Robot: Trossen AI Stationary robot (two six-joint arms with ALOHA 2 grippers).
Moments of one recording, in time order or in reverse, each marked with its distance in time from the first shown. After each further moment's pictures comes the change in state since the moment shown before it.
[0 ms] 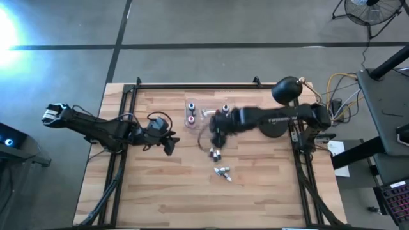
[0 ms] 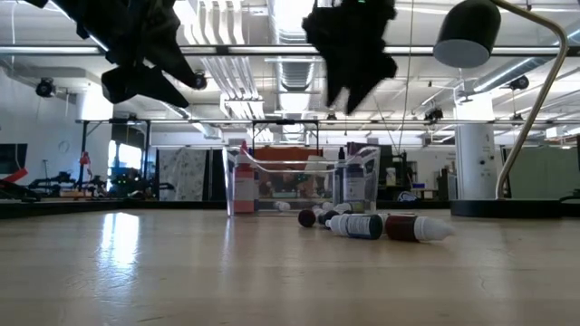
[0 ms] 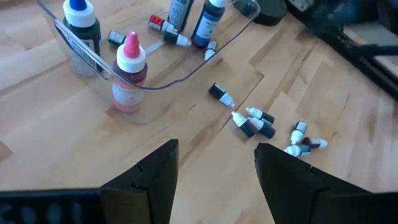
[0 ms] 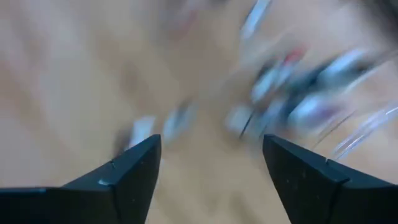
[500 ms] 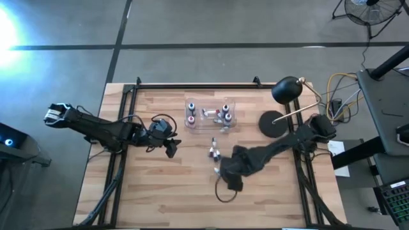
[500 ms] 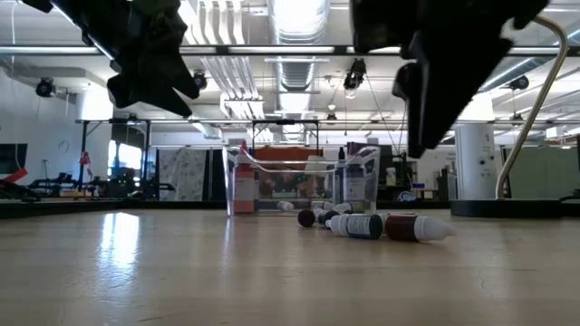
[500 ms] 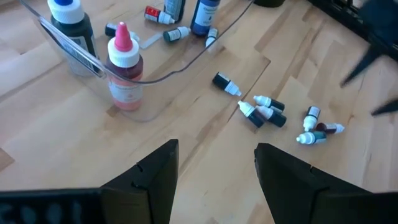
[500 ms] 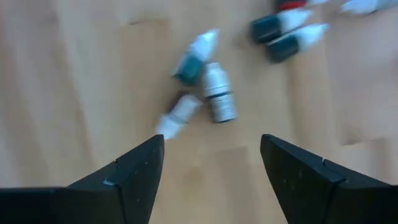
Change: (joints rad) left arm 0.000 0.058 -0.001 0.018 0.010 0.071; right arm 0.381 0.016 -0.274 0.210 -0.130 0.010
